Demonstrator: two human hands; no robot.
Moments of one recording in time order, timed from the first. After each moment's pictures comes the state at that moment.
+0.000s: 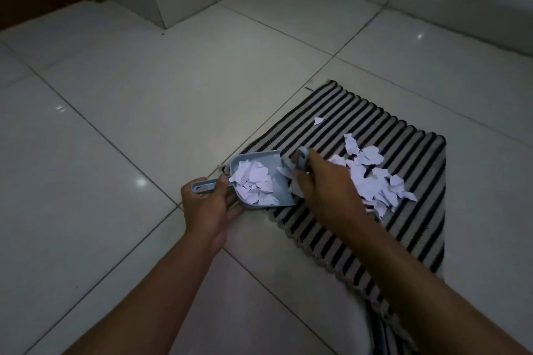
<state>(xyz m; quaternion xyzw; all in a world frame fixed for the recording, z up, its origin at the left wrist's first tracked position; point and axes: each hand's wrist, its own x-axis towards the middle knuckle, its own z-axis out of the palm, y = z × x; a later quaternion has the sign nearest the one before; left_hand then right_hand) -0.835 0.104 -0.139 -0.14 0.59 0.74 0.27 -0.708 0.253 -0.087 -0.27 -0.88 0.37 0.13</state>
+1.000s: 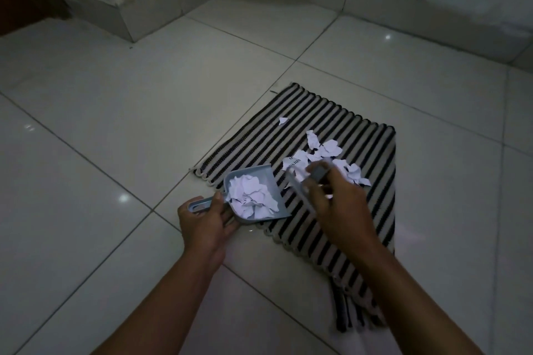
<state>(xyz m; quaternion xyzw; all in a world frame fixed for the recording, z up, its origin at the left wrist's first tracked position) -0.778 0.112 -0.135 -0.16 0.59 0.73 0.30 -0.626 0.252 -0.070 -0.36 -0.82 0.38 0.21</state>
